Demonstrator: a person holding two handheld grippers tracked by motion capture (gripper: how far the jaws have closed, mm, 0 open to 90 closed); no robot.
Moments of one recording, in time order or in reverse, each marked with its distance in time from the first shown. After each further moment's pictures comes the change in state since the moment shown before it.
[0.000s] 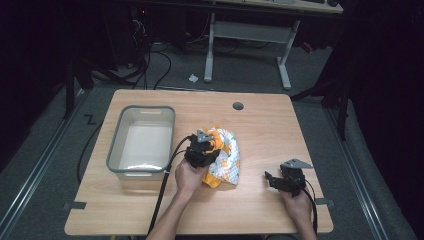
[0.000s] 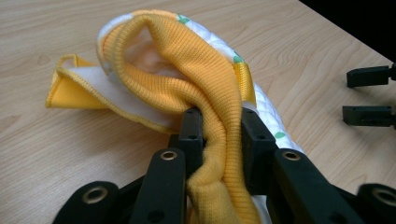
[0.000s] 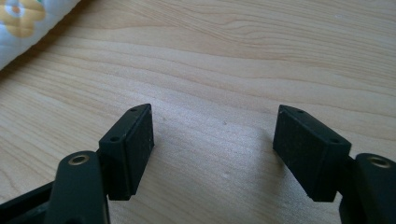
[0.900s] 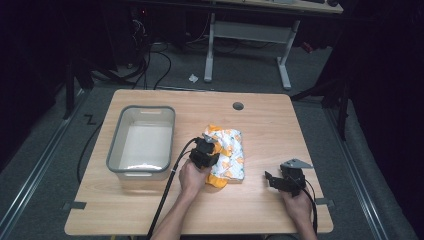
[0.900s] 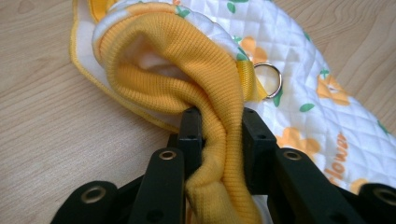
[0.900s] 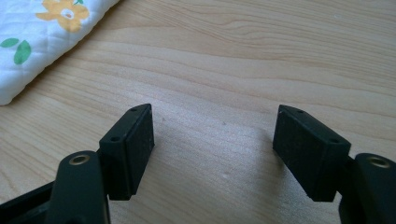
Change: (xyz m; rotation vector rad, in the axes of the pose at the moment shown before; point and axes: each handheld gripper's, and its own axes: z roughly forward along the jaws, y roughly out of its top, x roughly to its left) left arm 0.006 -0.013 0.045 0.131 0.079 -0.004; right arm 0.000 0.000 0.000 0.000 -0.002 0.000
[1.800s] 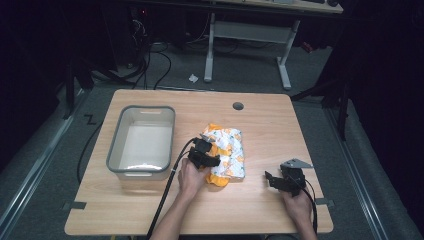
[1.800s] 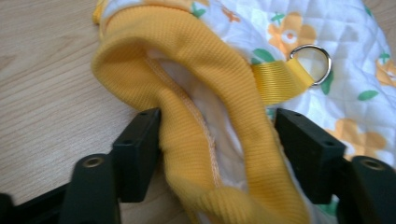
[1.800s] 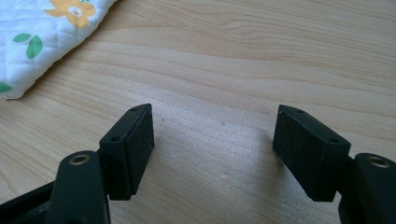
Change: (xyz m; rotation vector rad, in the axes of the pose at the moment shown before) left arm 0.008 -0.005 0.016 0.040 0.072 -0.016; right arm 0.000 0.000 0.000 0.000 -0.002 0.001
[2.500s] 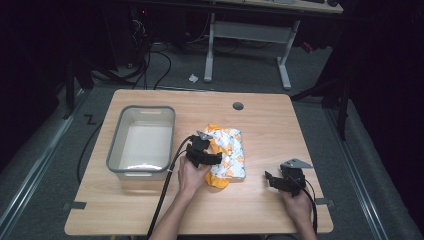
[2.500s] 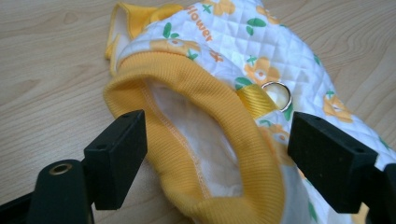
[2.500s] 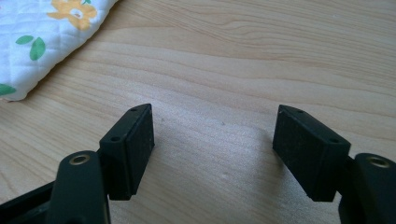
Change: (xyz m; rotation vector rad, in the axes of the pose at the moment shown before) left arm 0.003 0.007 -0.021 -0.077 -0.022 -0.063; right arm 0.000 0.000 0.000 0.000 0.000 0.000
